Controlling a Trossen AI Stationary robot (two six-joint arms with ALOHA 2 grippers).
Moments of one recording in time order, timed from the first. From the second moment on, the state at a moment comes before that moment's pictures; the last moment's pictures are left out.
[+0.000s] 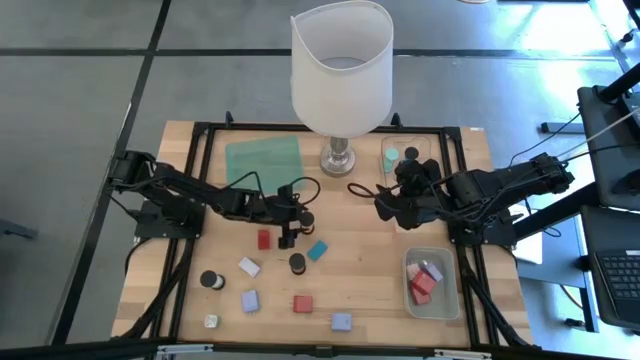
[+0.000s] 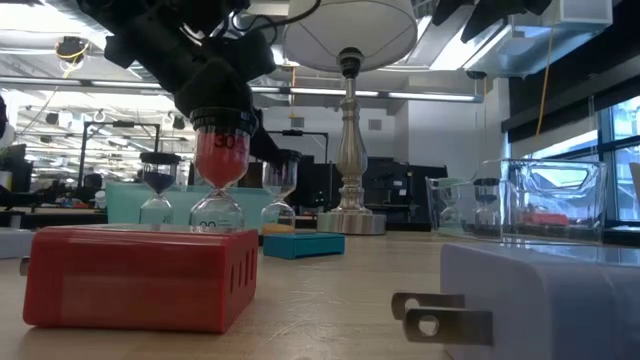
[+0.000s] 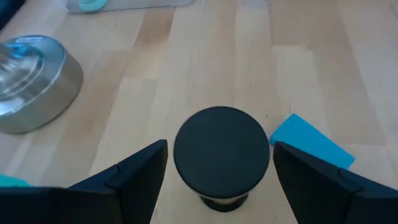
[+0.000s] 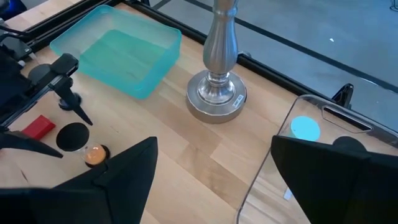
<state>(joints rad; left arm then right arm) -0.10 1.49 0.71 0.09 -0.22 -0.08 0.34 1.34 1.39 -1.20 0.82 1.06</state>
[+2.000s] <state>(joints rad) 0.09 2.07 1.47 -0.06 -0.18 -0.09 0.34 1.34 1.39 -1.20 0.77 1.01</state>
